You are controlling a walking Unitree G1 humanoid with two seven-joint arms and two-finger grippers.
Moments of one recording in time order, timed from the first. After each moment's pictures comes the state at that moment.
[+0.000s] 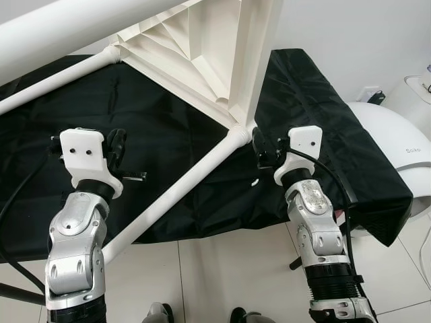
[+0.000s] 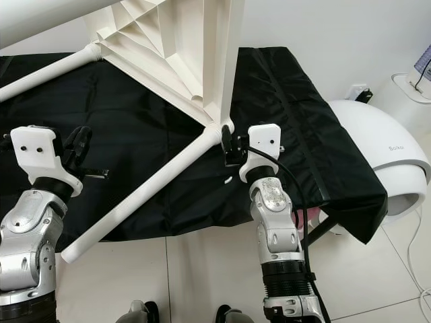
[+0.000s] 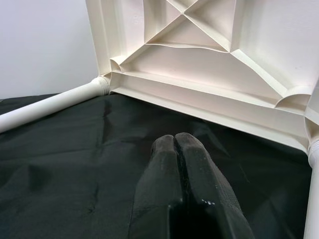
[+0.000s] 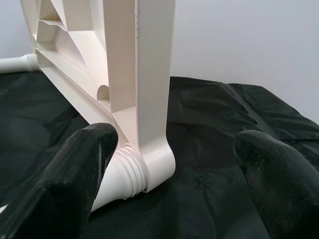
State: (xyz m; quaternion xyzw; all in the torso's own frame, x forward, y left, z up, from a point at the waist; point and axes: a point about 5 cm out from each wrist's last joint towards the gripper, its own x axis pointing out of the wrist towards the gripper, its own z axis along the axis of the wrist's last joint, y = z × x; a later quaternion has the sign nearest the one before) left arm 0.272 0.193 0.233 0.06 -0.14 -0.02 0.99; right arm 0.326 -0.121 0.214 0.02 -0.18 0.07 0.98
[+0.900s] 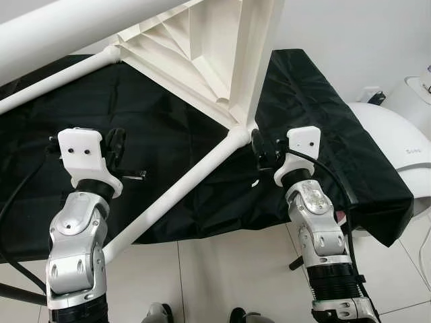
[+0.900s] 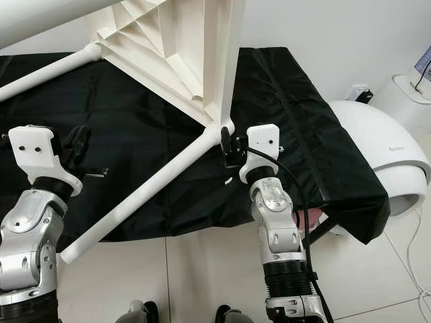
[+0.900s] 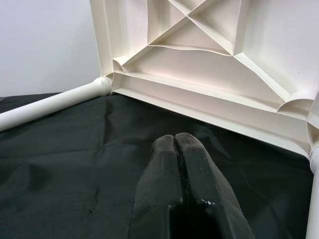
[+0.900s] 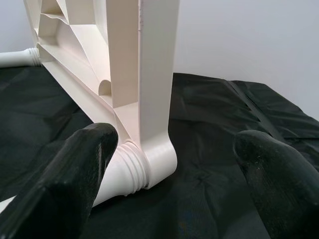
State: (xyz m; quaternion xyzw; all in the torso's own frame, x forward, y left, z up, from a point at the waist) left arm 0.272 0.193 0.234 0.05 -0.15 -0.02 0.99; right arm 0.327 -0.122 0.213 0.02 -0.18 0.08 0.98
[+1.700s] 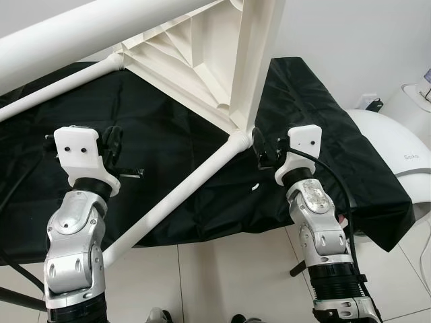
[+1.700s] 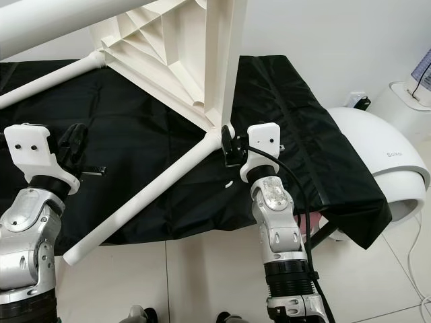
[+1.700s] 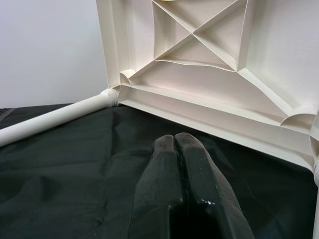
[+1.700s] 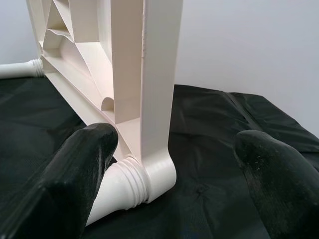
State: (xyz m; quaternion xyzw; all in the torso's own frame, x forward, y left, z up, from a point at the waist) left arm 0.273 0.195 0.238 0.05 -0.15 -0.02 0.99; right arm 0.328 -0.122 0.217 0.02 -0.18 0.08 0.98
